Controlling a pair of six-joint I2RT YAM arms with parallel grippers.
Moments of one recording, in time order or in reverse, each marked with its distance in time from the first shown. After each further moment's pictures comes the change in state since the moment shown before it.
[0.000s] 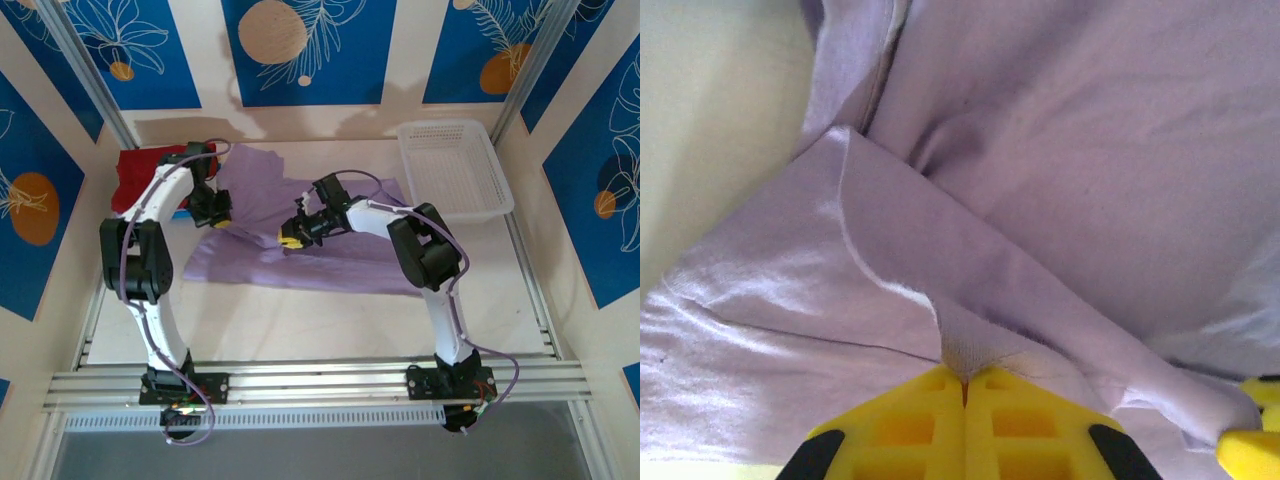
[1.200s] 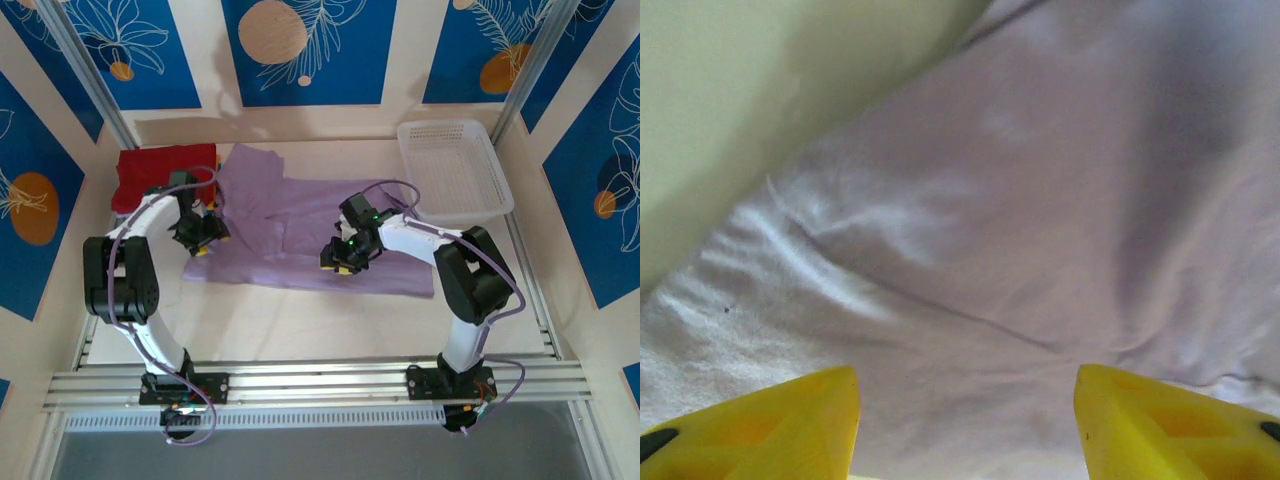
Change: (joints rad) left arm 0.081 -0.190 -0.432 0.256 0.018 -0.057; right arm -0.005 -0.411 -0.383 -0.377 0.467 -0.229
